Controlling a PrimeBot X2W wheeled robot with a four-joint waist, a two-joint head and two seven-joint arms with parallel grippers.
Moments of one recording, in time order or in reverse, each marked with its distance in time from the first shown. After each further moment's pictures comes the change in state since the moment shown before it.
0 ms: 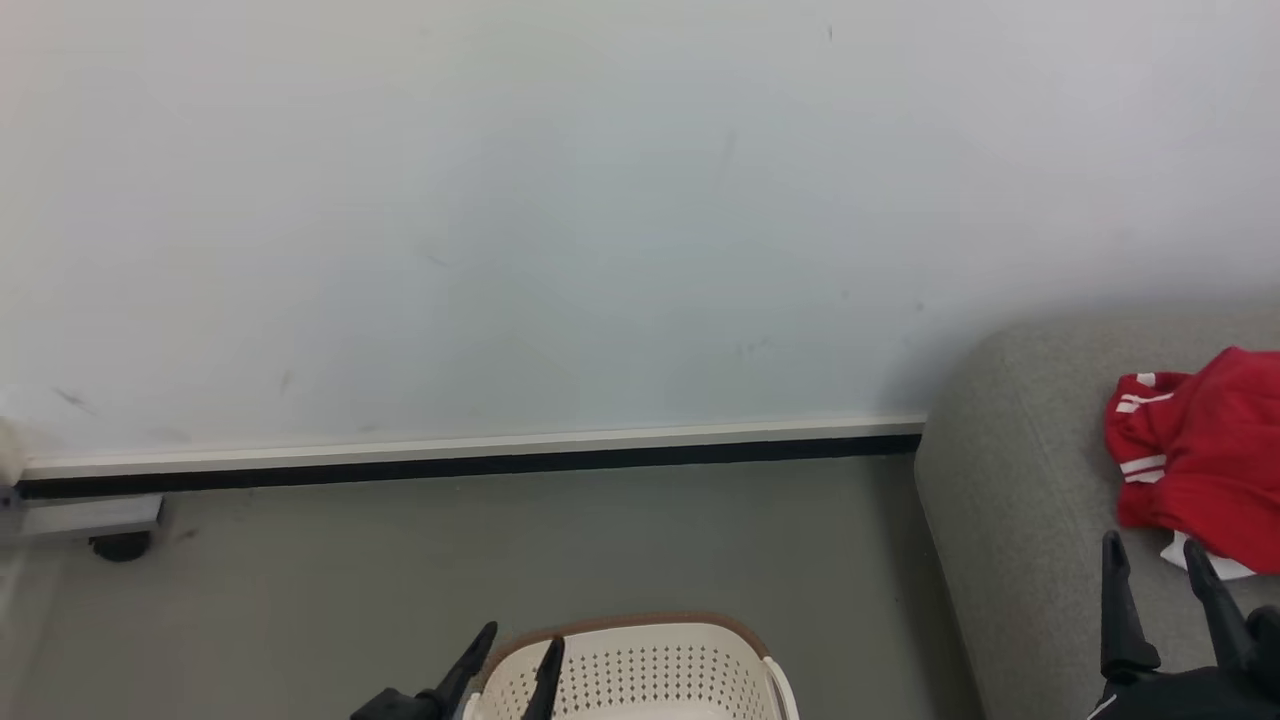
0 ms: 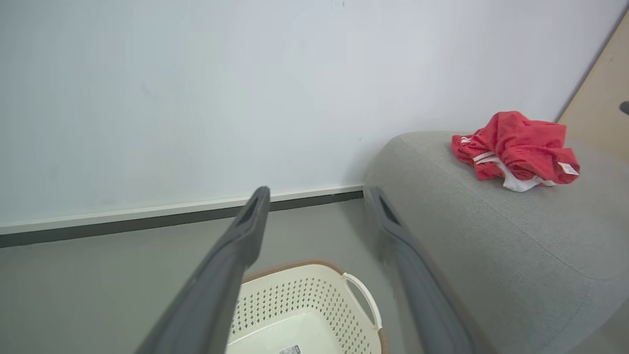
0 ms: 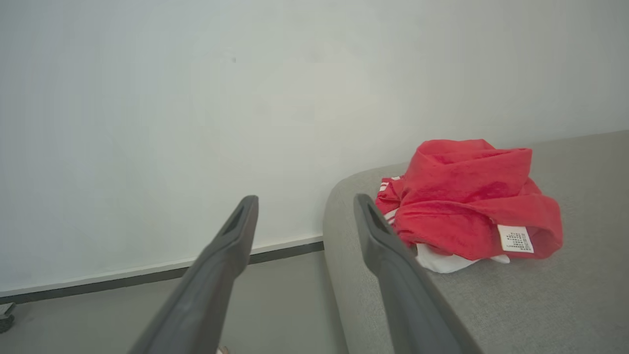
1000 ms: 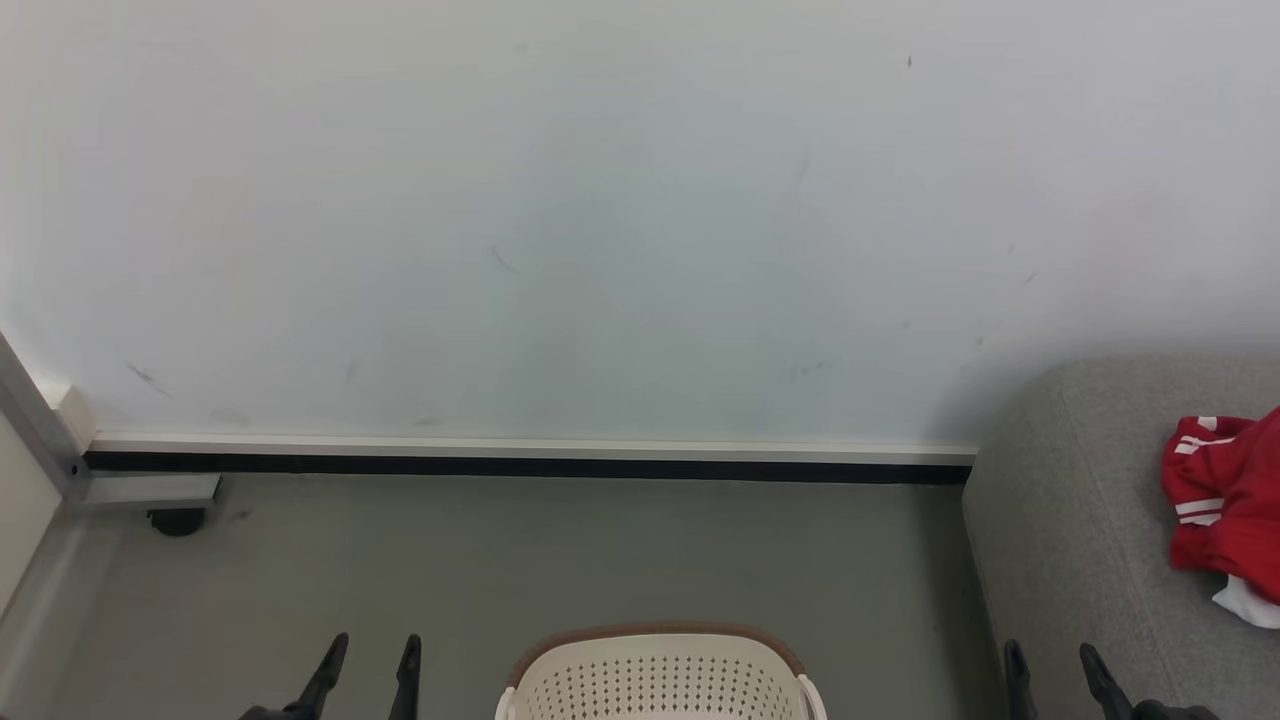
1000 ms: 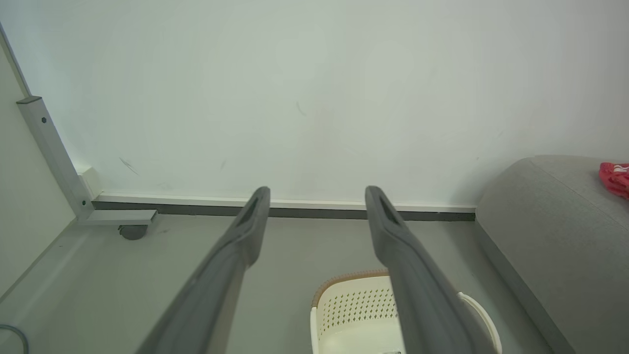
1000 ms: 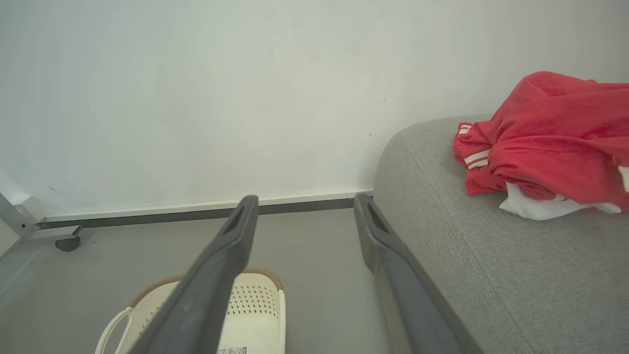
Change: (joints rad) left arm 0.033 0.040 0.260 0.027 0.095 0.042 0.000; right arm 0.121 0.096 0.100 0.070 -0.080 0.000 -0.066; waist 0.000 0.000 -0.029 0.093
